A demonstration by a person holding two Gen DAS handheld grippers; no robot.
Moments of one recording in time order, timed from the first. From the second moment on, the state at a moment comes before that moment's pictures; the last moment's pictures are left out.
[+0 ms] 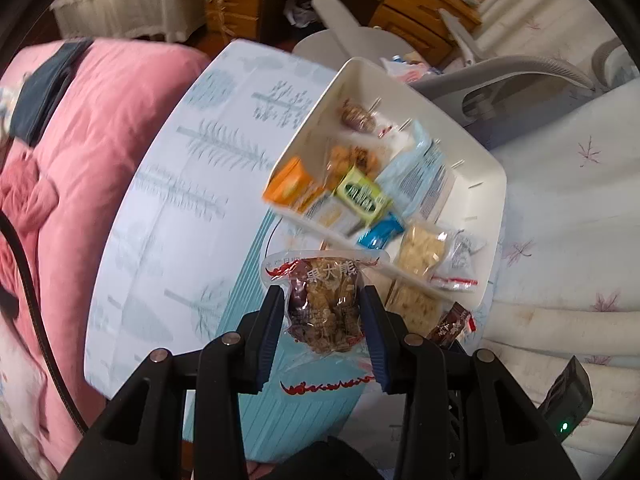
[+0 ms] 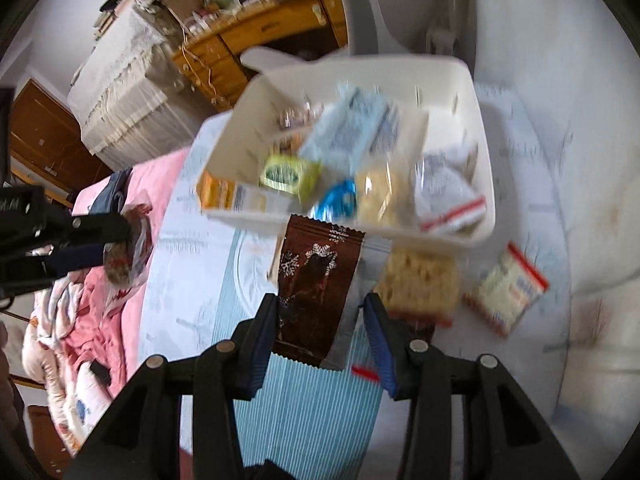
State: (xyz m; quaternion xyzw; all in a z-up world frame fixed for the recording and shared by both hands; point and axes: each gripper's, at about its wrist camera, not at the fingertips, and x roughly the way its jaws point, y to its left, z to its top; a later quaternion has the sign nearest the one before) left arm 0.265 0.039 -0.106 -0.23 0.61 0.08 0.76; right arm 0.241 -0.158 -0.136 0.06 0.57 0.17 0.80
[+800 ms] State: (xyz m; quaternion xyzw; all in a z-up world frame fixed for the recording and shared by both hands) left arm 0.345 0.044 -0.145 -0.22 0.59 -0.05 0.77; right arm 0.297 -0.145 -0.163 0.09 0.50 0.10 0.85
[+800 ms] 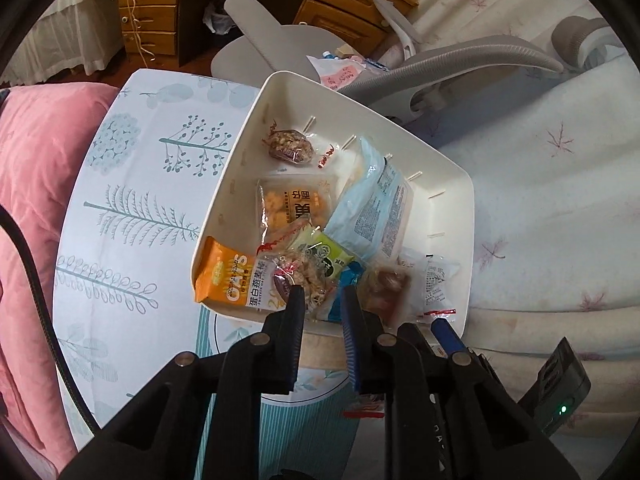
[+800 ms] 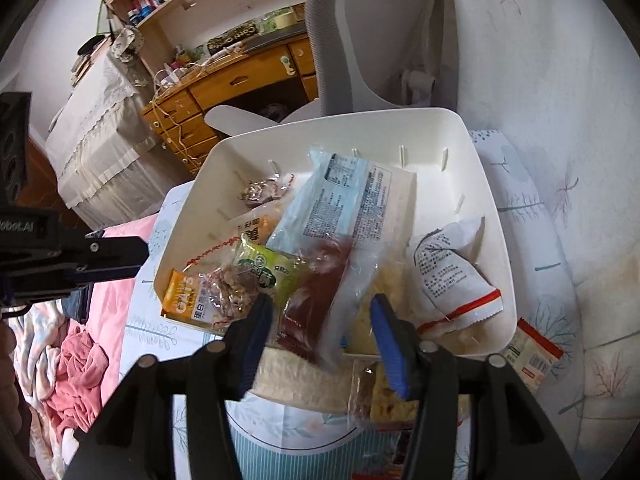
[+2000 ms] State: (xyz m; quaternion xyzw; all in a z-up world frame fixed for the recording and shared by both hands) left arm 0.228 -0.065 -0.133 -0.17 0.60 -0.07 0.78; right arm 0.244 -0.273 -0.135 0.21 0.54 0.04 0.81
